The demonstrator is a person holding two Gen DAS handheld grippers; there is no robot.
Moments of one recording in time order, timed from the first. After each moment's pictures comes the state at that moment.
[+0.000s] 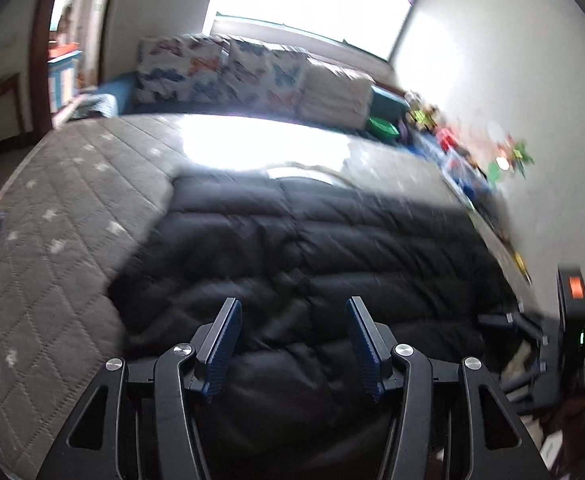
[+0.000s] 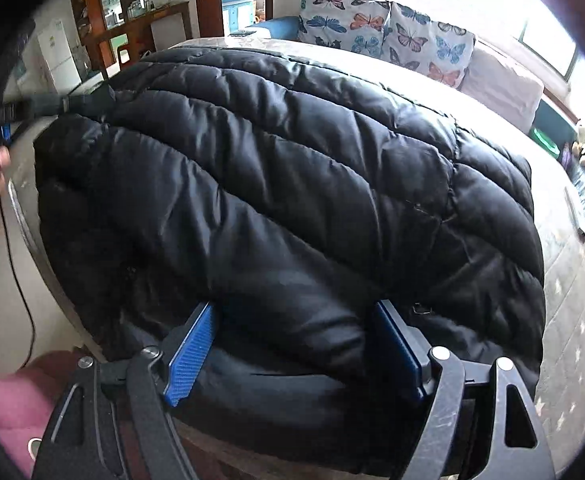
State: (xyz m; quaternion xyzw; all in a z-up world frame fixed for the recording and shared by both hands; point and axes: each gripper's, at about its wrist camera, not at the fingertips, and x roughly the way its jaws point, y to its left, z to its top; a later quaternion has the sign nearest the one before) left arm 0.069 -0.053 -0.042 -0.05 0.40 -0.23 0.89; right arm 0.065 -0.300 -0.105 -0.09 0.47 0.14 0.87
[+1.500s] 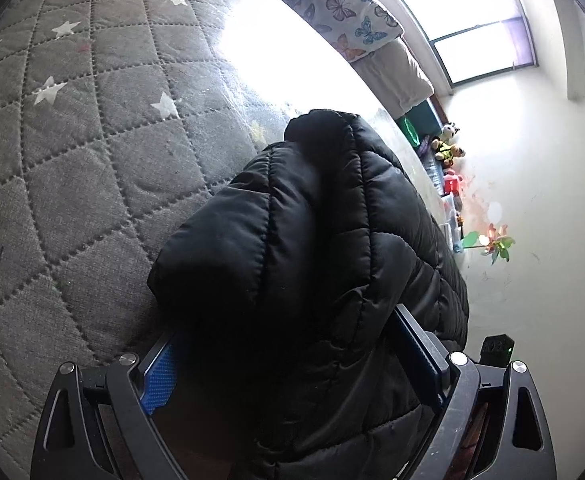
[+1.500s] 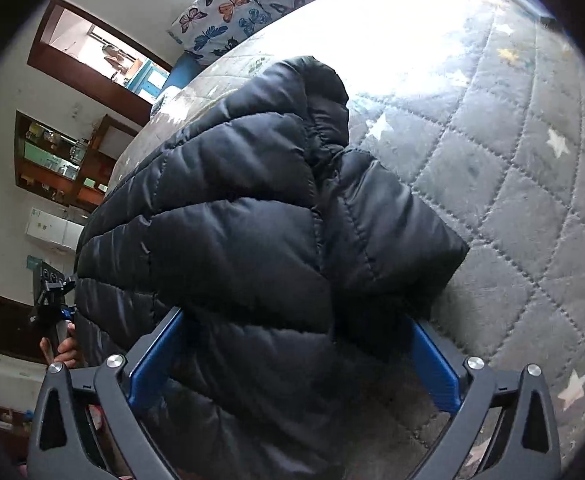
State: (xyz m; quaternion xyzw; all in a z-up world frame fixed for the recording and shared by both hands) left arm 0.213 0.067 -0.142 -0.30 0.56 -0.23 0.73; right arm 0.135 -0.472 -0.126 0.28 0.53 0.12 0.79
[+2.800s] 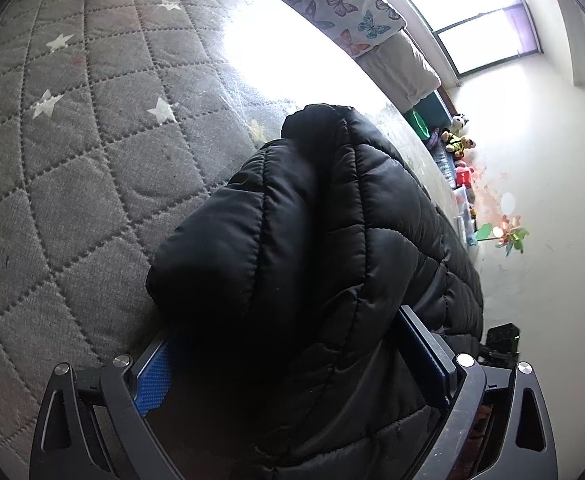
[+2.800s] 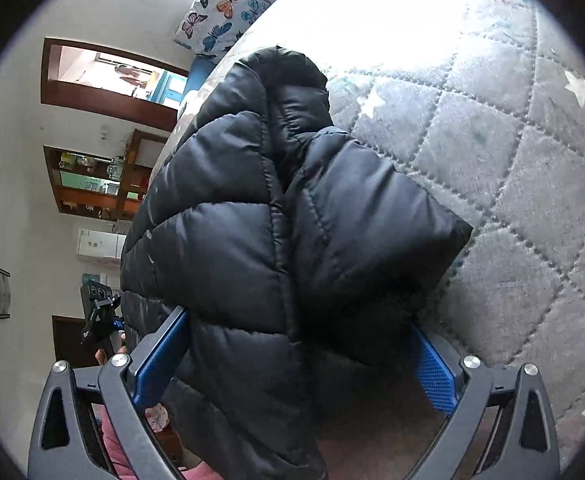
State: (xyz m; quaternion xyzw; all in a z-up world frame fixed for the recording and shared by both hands) left arm 0.212 0.045 -0.132 -0.28 0.57 -0.22 0.74; right arm 0.136 -0.517 -0.142 0.39 0.53 0.19 0.73
